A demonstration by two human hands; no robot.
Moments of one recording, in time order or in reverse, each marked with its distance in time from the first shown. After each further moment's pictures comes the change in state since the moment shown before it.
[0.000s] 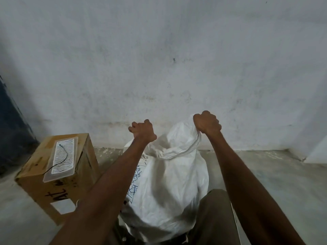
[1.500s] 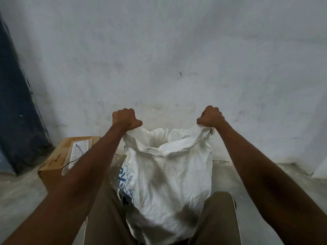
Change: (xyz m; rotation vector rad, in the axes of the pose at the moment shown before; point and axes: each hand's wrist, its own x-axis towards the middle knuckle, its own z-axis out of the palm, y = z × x) left_hand -0.040 -0.095 -0.099 0.113 0.306 0.068; right_hand 0.010 -0.009 -0.041 -0.255 0.005 -0.304
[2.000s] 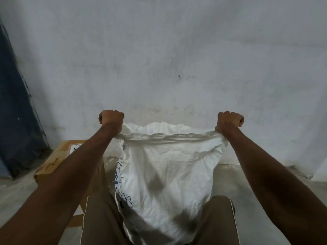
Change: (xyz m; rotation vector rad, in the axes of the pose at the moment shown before) left_hand -0.001 -0.026 -0.018 0.516 -0.149 -0.050; right_hand -0.009 0.035 -0.023 -0.763 0.025 0.155
